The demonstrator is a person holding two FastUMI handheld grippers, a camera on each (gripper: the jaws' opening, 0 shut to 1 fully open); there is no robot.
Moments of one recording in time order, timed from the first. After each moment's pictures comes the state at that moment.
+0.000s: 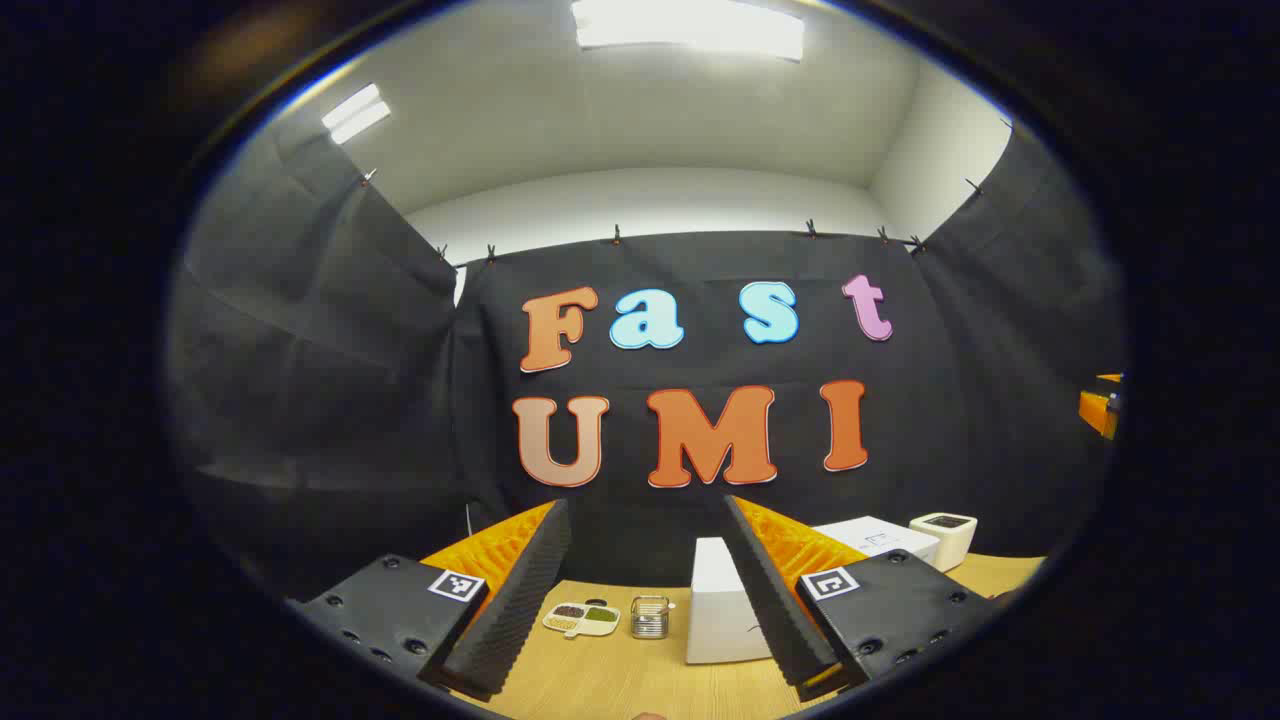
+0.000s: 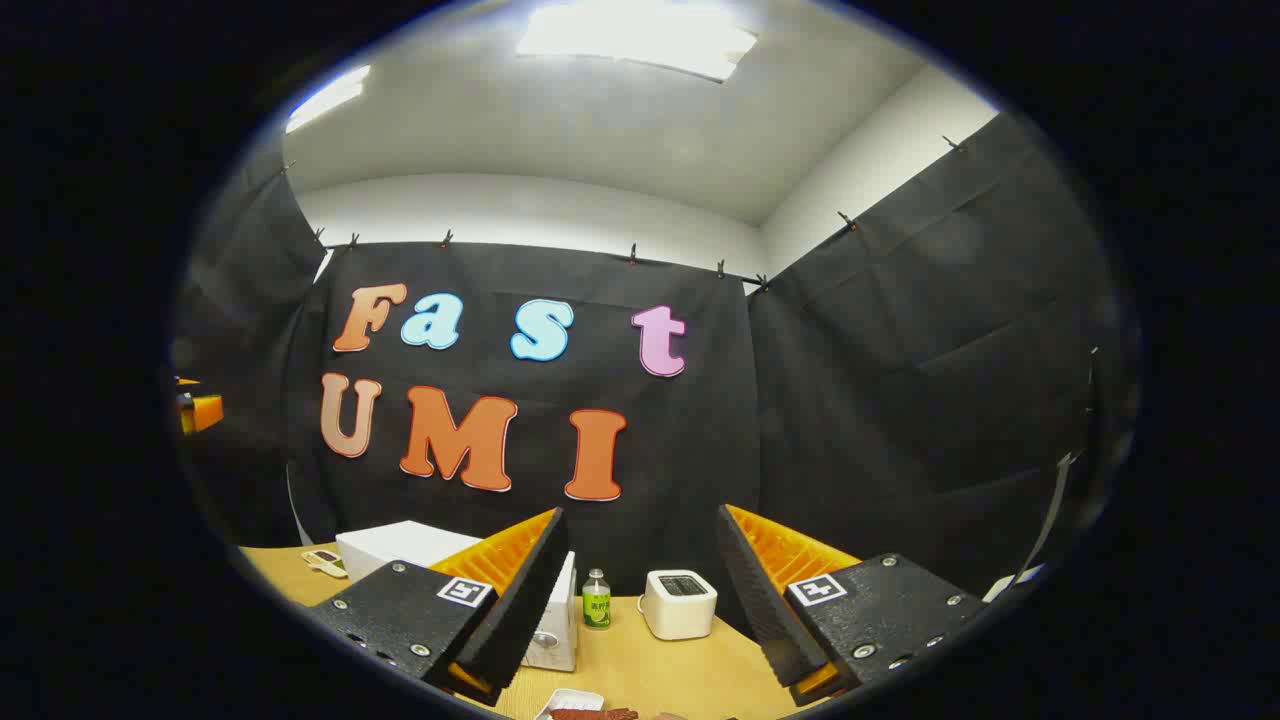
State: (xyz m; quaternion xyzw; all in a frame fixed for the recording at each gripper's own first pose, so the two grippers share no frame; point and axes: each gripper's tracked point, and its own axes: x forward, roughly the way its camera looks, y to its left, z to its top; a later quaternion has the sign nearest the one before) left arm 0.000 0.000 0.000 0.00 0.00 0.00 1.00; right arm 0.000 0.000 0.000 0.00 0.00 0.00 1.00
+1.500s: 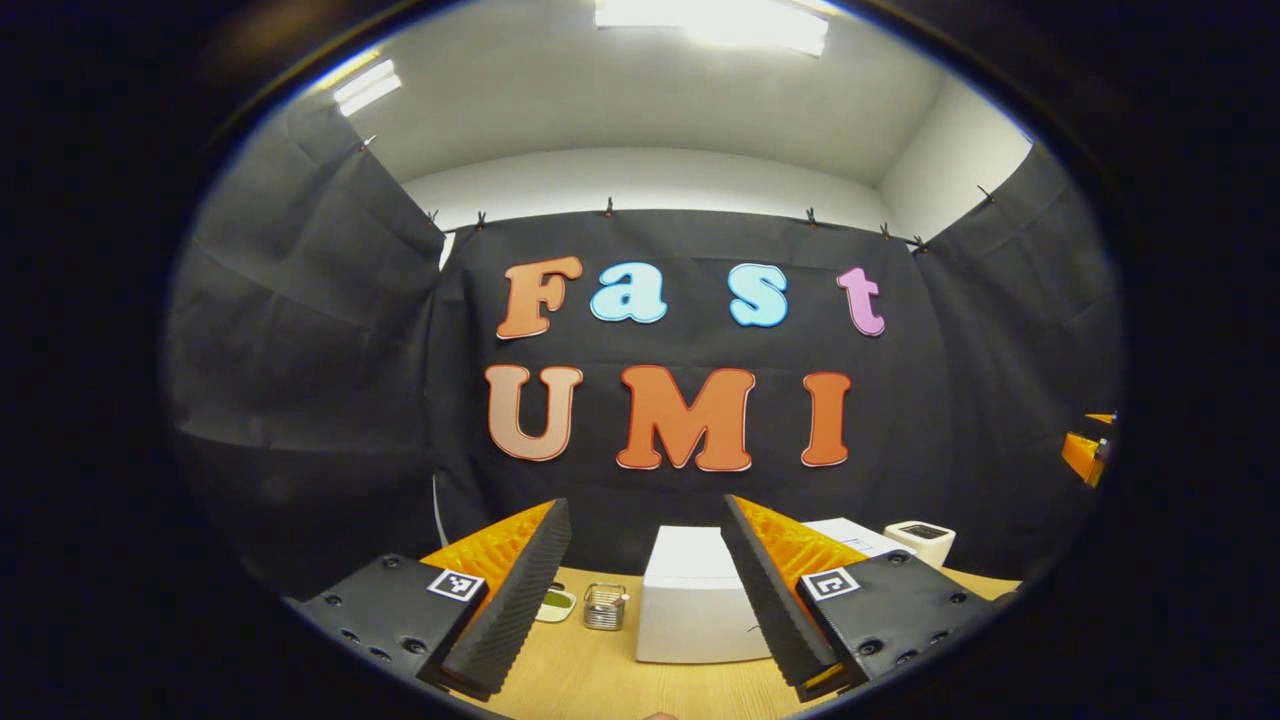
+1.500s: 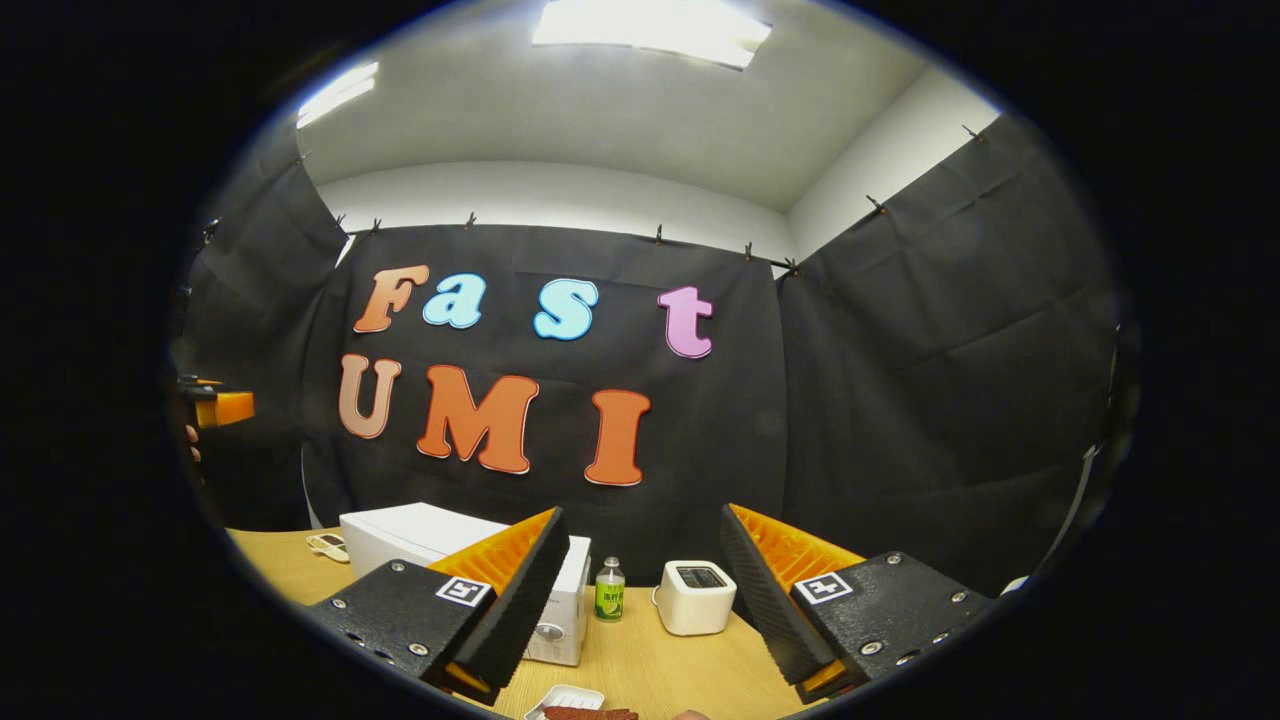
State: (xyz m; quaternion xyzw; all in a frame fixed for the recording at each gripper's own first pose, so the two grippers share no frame) left arm 0.018 -0.079 -0.040 -0.02 0.05 -0.04 1.00; right arm 0.019 0.005 -0.029 0.00 0.03 0.04 1.00
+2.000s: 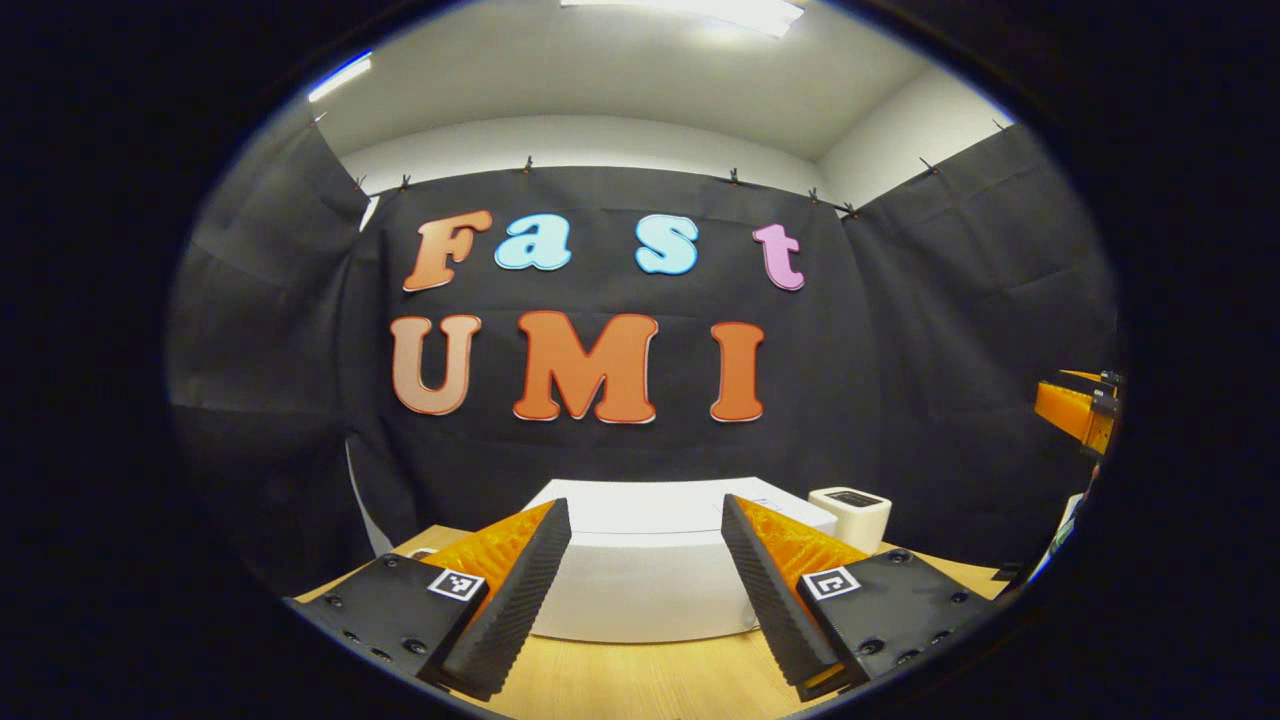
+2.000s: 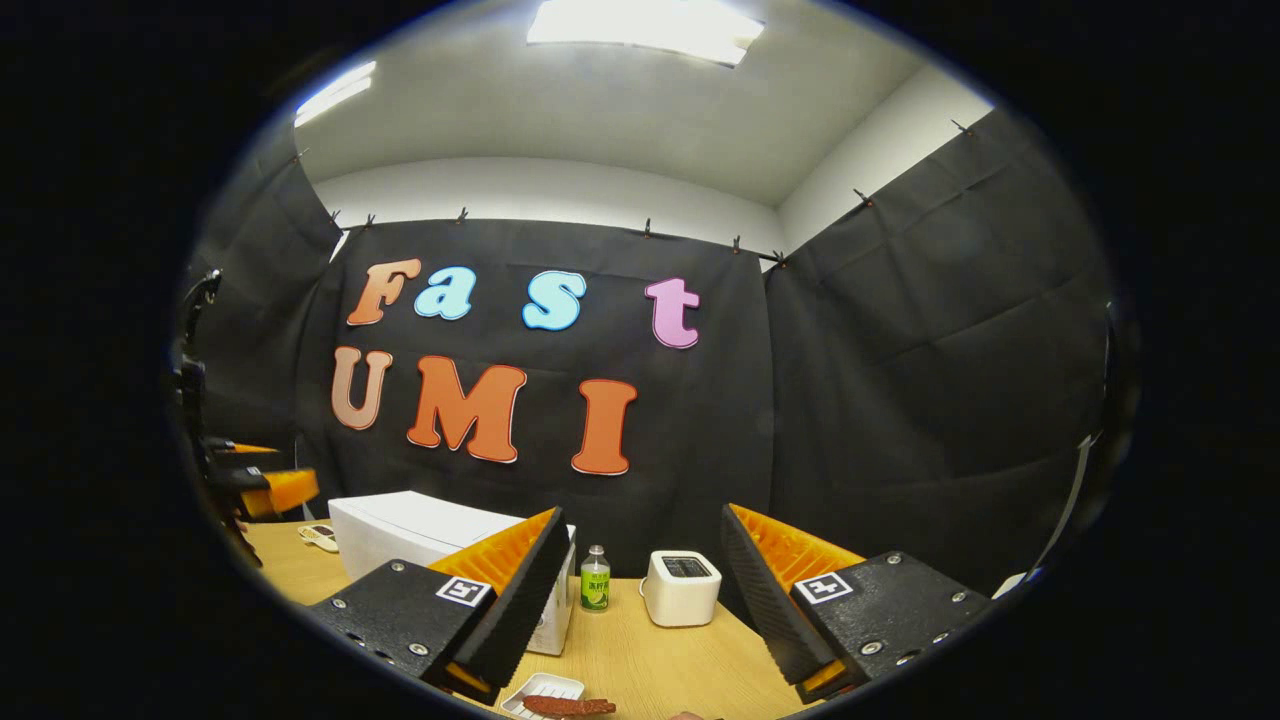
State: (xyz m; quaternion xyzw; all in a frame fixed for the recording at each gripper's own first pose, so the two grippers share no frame) left arm 0.010 -0.222 -0.121 -0.03 0.09 -0.15 0.98; right arm 0.007 -0.023 -0.047 0.00 0.03 0.03 1.00
